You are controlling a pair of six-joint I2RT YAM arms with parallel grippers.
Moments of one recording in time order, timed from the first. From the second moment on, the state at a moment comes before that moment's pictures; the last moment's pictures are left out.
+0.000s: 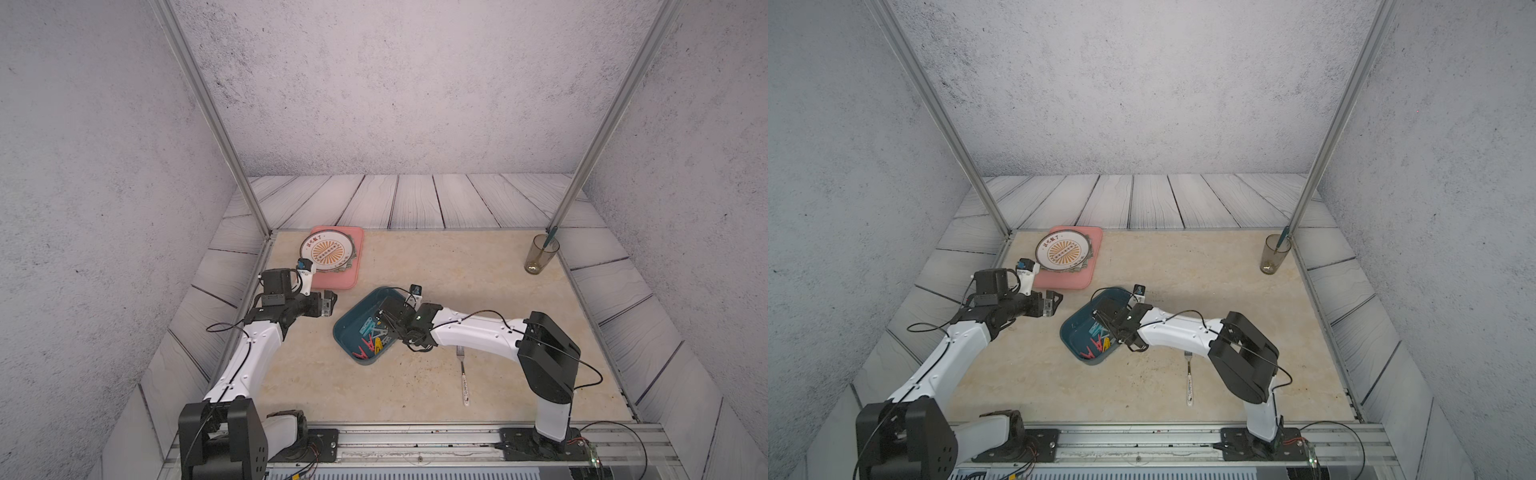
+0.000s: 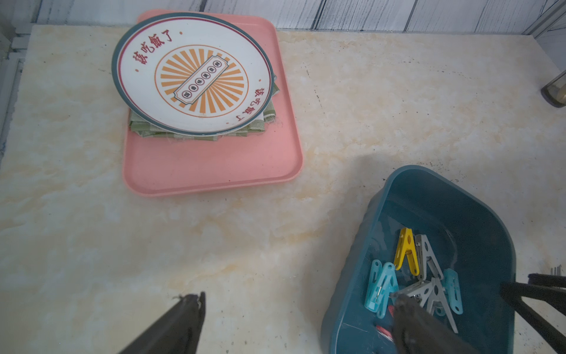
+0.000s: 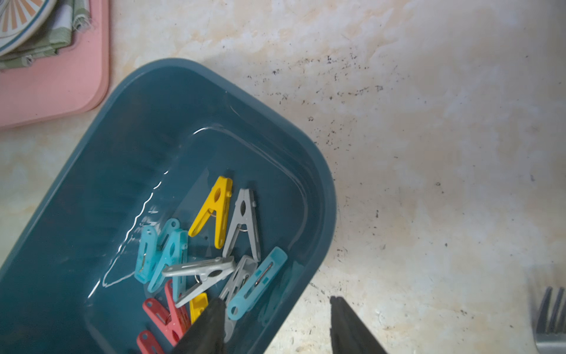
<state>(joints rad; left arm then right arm) 0.05 1.20 0.80 -0.37 0.37 0.10 1.05 1.90 1.40 -0.66 0.43 1.14</state>
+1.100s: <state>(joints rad) 0.05 1.20 0.80 -0.37 0.39 0.09 1.03 1.91 1.30 -0.65 0.44 0.91</state>
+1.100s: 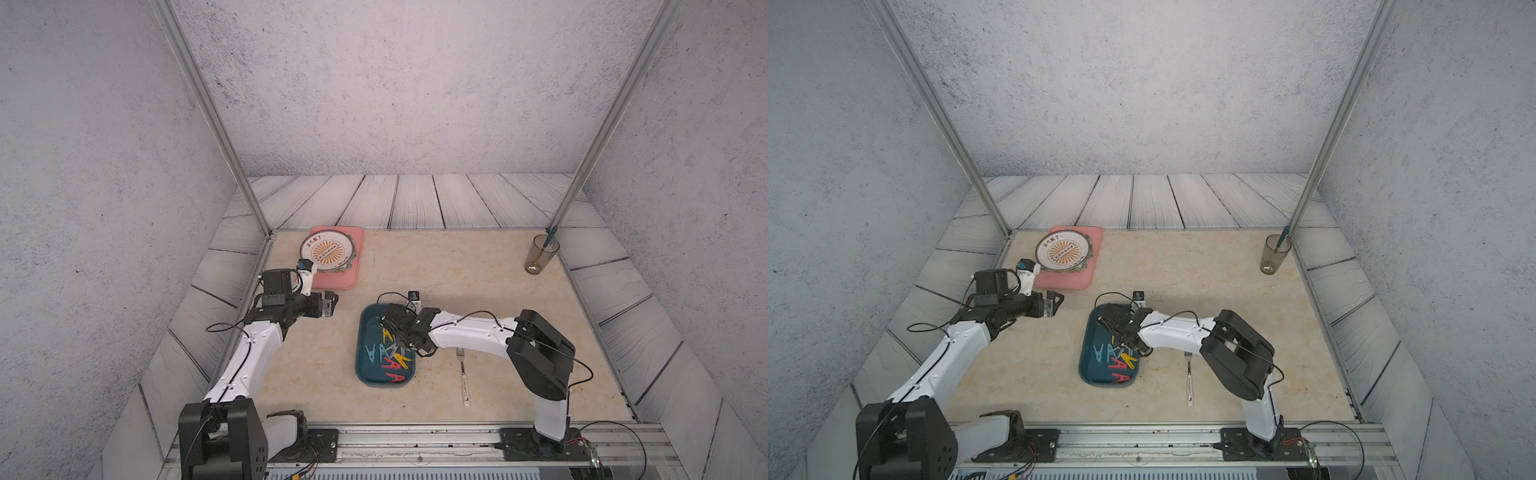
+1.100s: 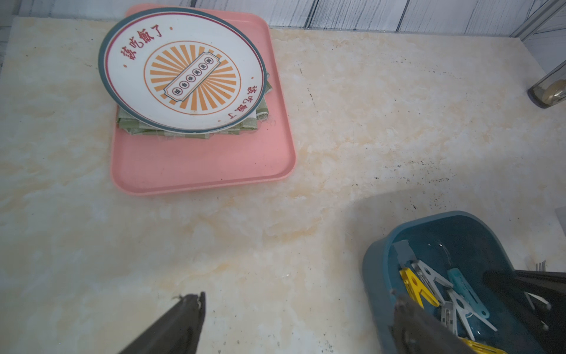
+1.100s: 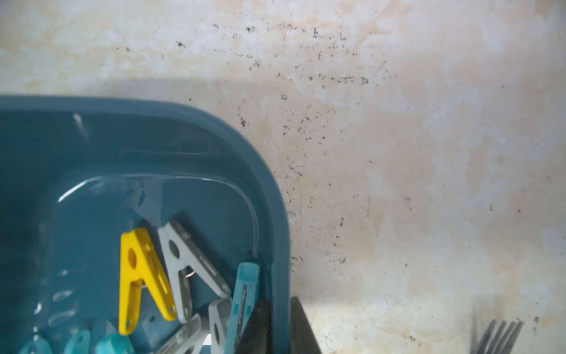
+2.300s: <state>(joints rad) 0.05 1.20 0.80 -0.40 0.45 0.10 0.98 1.85 1.57 -0.88 0.11 0.43</state>
